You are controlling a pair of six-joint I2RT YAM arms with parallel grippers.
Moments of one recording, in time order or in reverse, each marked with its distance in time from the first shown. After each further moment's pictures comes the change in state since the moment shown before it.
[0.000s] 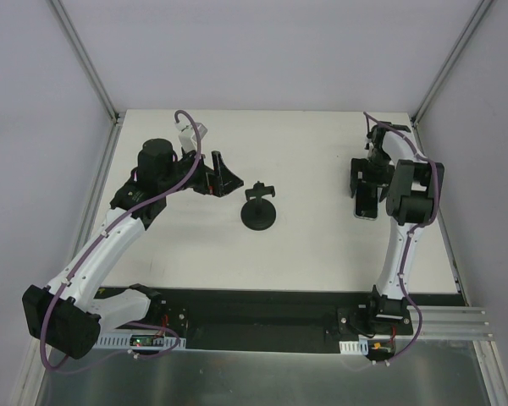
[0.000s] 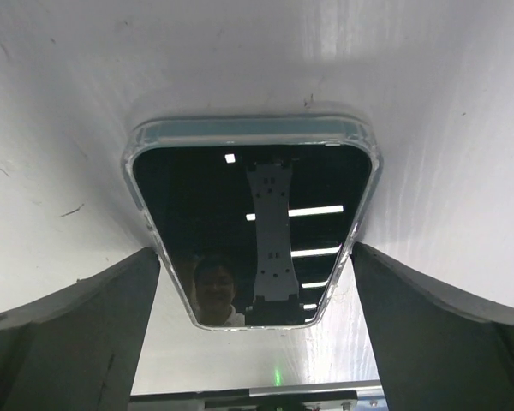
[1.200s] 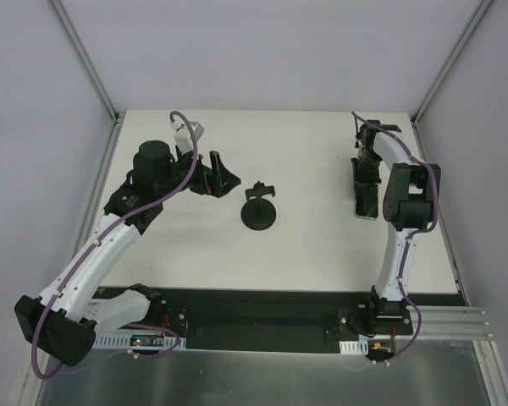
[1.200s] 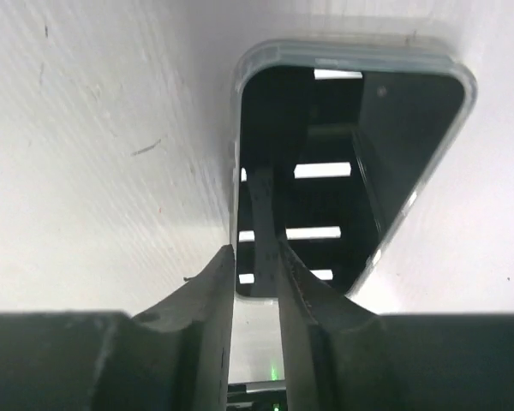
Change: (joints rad) left arm -0.040 -0.050 0.032 -0.059 -0.114 0.035; right arm 0.074 -0.086 -0.083 0.003 0.033 -0.002
